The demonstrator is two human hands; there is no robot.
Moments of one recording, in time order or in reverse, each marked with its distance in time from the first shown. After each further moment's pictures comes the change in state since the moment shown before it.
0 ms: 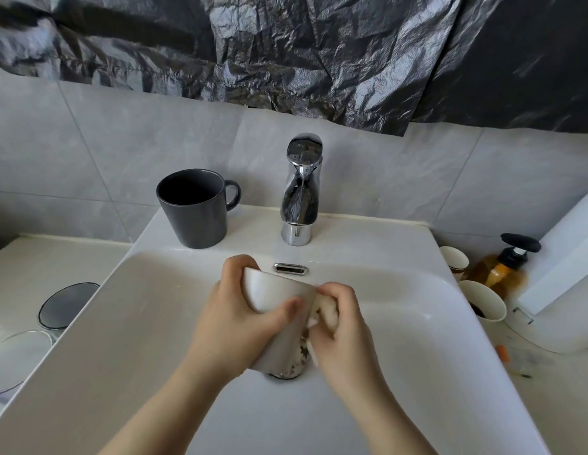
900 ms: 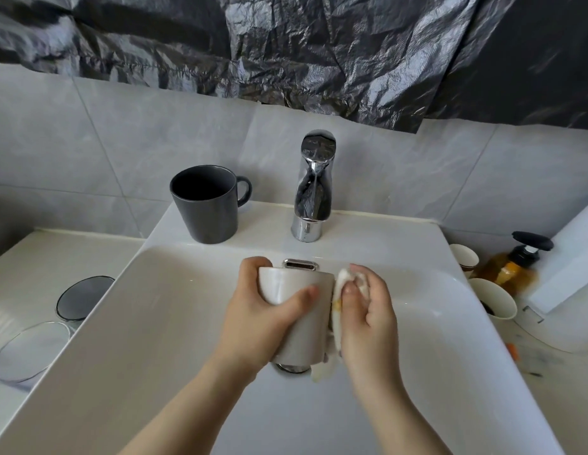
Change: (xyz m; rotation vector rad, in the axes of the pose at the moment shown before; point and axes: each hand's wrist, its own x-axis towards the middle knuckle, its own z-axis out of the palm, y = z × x) left_hand 0.001 -0.003 0.011 -0.332 -0.012 -0.068; right_hand 0.002 -0.001 0.003 0.249 0.301 0.014
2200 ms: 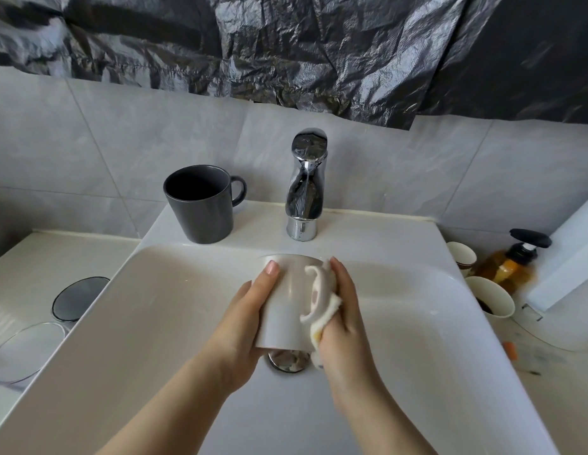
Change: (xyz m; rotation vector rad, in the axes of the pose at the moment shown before) left_hand 0.006 -0.008 -0.005 -0.310 -0.221 -0.349; right_hand -0.011 -0.023 0.004 0.271 -0.316 0.257
